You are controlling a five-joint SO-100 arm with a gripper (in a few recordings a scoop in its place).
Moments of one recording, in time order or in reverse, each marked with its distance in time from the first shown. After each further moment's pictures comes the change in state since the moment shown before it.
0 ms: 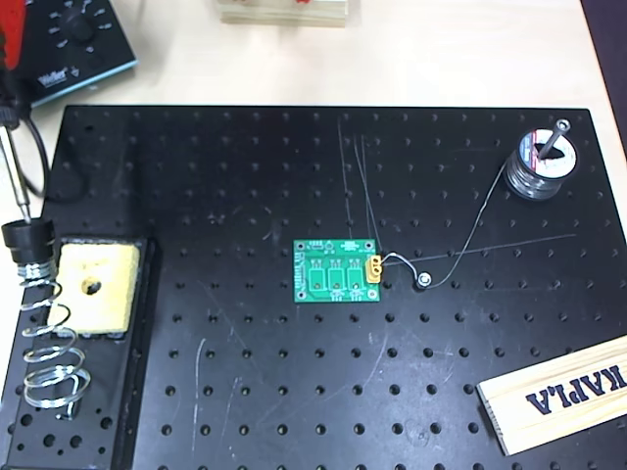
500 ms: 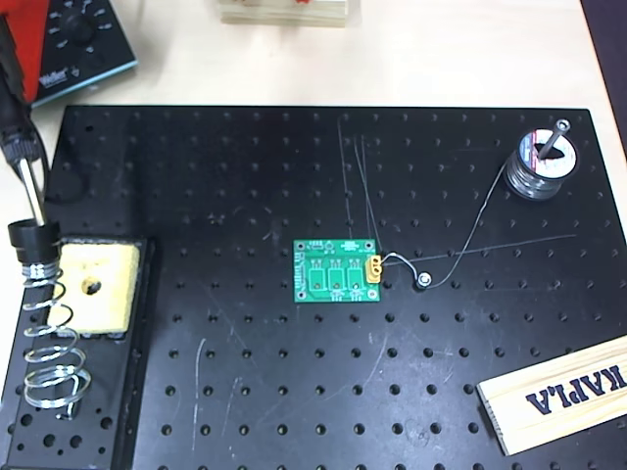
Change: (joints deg) arm -4.0 -8.3 -7.8 1.1 2.0
